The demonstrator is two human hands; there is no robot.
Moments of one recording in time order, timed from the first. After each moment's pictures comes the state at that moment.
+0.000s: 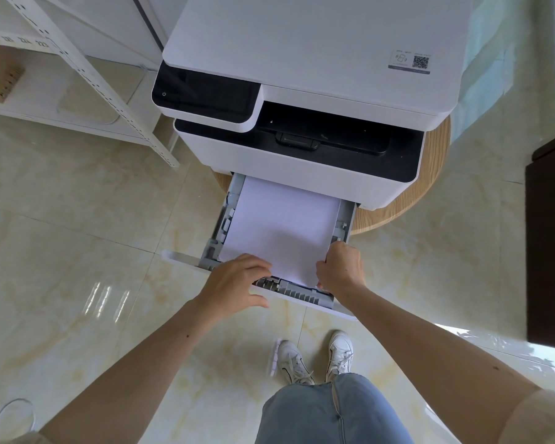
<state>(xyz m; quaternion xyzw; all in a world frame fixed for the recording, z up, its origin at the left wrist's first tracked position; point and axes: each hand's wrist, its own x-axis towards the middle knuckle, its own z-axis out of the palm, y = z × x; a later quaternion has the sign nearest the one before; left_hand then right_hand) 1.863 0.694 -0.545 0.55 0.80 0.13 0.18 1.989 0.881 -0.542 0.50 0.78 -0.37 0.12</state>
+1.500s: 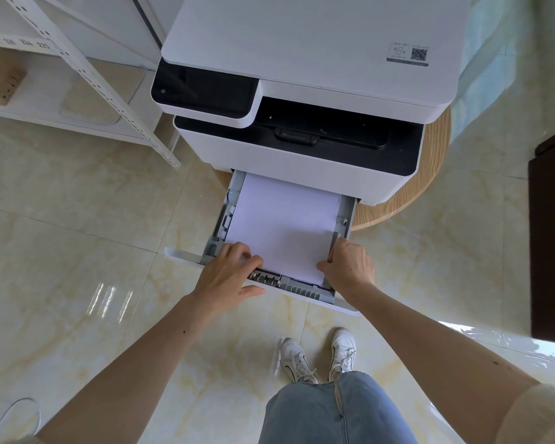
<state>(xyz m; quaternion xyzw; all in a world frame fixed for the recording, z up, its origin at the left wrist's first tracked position) 1.859 0.692 -0.537 0.53 0.83 -0.02 0.17 2.000 0.886 -0.532 0.47 0.82 -0.29 0.16</state>
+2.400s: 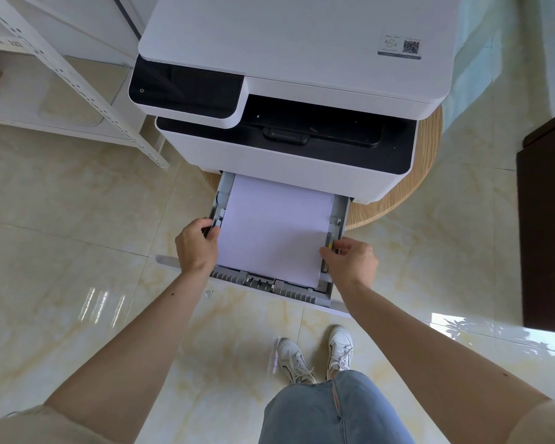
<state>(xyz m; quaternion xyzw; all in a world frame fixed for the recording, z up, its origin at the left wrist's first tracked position) 1.812 0.729 -0.548 0.09 0.94 0.29 0.12 2.002 0.891 -0.541 0.62 0.65 -0.45 -0.05</state>
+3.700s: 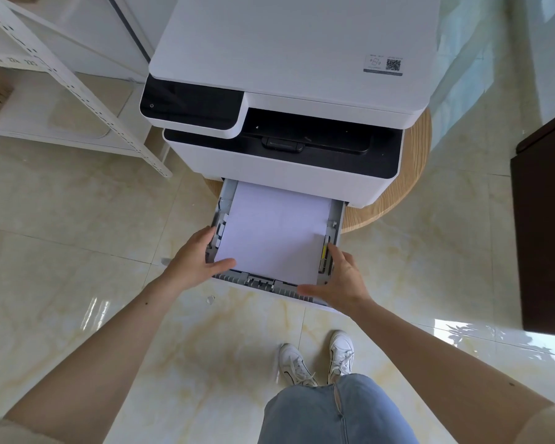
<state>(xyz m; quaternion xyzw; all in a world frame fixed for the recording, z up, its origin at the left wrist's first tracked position) 1.805 0.690 -0.515 0.29 0.87 0.19 0.34 2.032 0.877 -0.528 0.44 0.75 -0.48 0.12</state>
